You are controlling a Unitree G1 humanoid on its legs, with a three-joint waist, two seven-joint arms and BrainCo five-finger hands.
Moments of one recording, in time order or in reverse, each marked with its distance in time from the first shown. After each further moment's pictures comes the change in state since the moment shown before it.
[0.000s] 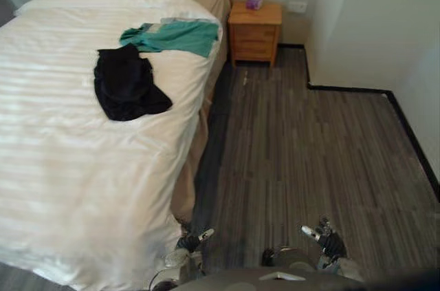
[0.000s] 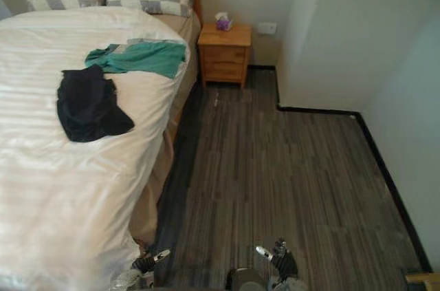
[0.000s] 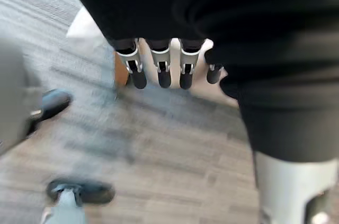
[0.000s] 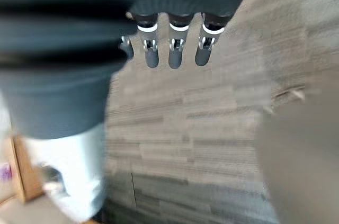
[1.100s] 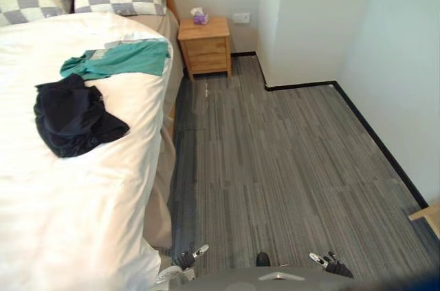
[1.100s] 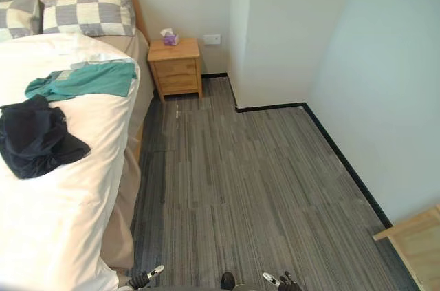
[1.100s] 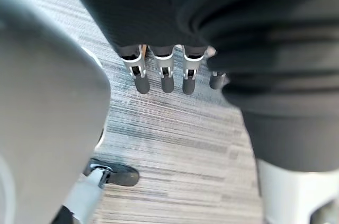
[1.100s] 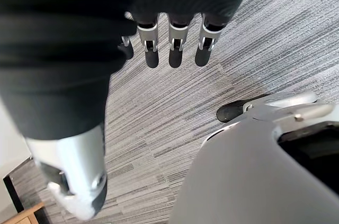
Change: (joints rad) left arm 0.067 0.033 0.027 0.038 -0.183 0.027 -0.092; right arm 0.030 -0.042 -0.029 0.147 0.188 0.098 0.035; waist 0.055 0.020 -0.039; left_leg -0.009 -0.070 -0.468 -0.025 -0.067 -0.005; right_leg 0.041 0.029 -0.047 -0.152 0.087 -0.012
